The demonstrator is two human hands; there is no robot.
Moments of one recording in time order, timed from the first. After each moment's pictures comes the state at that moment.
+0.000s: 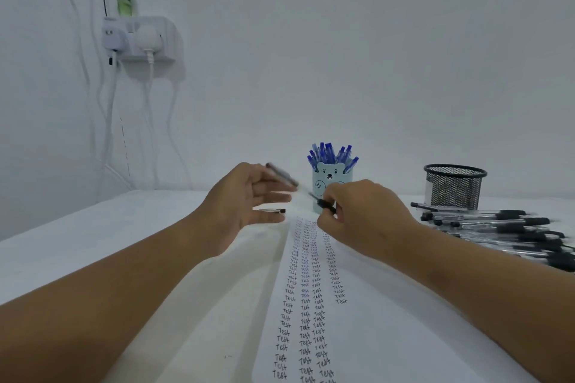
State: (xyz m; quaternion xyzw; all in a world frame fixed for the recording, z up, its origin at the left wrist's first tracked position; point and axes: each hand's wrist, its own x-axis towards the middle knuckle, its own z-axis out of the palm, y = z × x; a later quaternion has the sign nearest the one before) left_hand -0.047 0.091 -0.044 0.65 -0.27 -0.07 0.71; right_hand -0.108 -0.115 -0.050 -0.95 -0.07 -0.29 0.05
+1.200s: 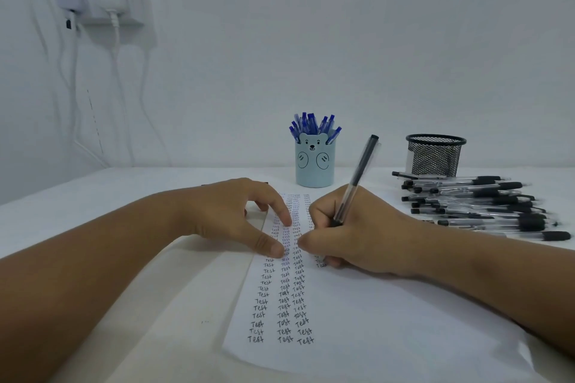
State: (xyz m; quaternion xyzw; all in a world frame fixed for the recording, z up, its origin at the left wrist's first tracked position) left_hand -0.050 0.096 -0.052 0.87 -0.43 -0.09 0.20; right_hand -0.171 -0.107 -0.064 -0.89 -0.14 -0.06 0.44
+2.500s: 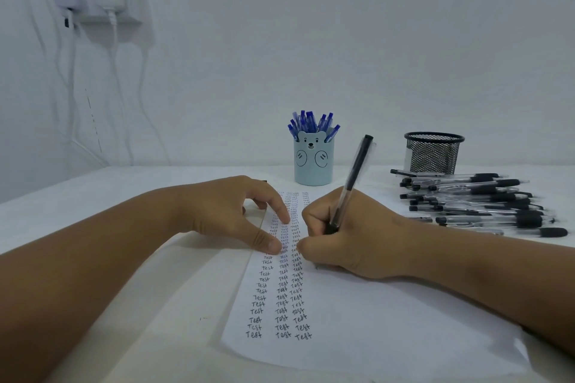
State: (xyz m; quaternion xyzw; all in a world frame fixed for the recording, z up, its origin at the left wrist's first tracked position) left_hand -0.047 0.096 -0.054 0.87 -0.44 -0.09 0.21; right_hand -0.173 -0.103 -0.064 -0.91 -0.17 -0.07 0.36
